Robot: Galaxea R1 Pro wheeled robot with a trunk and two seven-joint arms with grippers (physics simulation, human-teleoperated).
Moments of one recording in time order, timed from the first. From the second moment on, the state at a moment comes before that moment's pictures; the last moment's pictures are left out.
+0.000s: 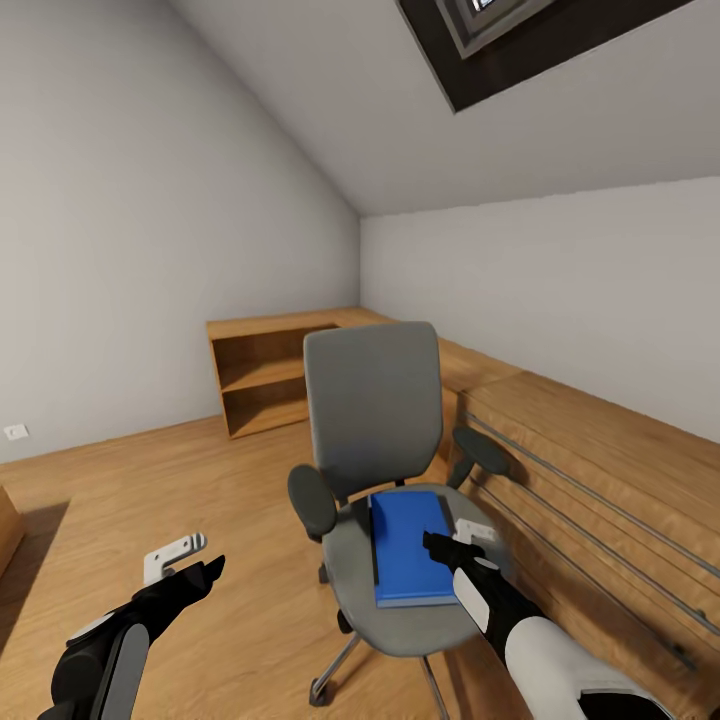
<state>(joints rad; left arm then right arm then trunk) -0.12 -0.09 0.27 -1.62 0.22 0.74 0.06 -0.71 0.09 -0.03 -0.33 -0.22 0.02 -0.11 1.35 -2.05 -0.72</state>
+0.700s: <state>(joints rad) -0.12 -0.09 0.27 -1.62 0.22 0.74 0.06 -0.71 0.09 -0.03 -0.33 -0.22 0.02 -0.11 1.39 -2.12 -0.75</state>
